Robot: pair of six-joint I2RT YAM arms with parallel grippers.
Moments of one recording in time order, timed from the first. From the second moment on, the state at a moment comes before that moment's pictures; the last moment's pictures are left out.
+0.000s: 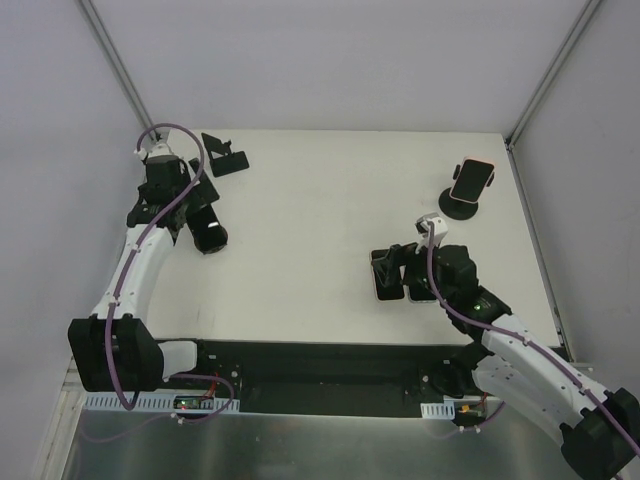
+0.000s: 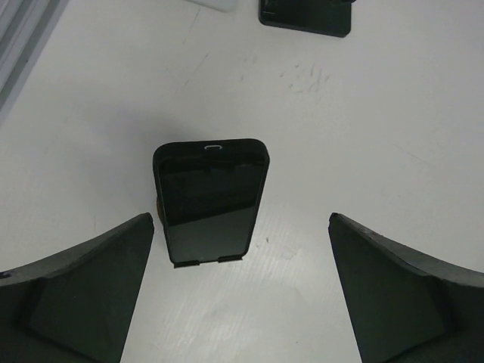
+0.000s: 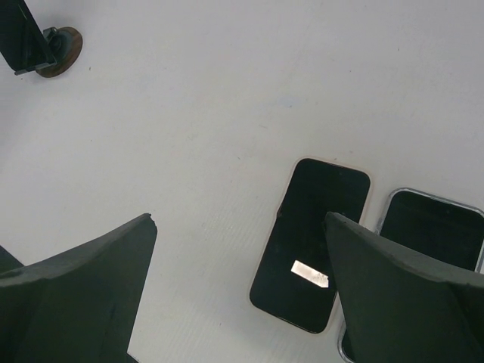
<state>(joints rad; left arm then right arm) 0.04 1.24 1.05 -0.44 -0.11 -0.42 0.59 0.75 0.43 -0.04 -0.01 0.30</state>
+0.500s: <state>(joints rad) 0.00 1.37 1.03 -0.49 -0.31 -0.49 0.59 0.66 0.41 -0.07 -0.03 0.30</state>
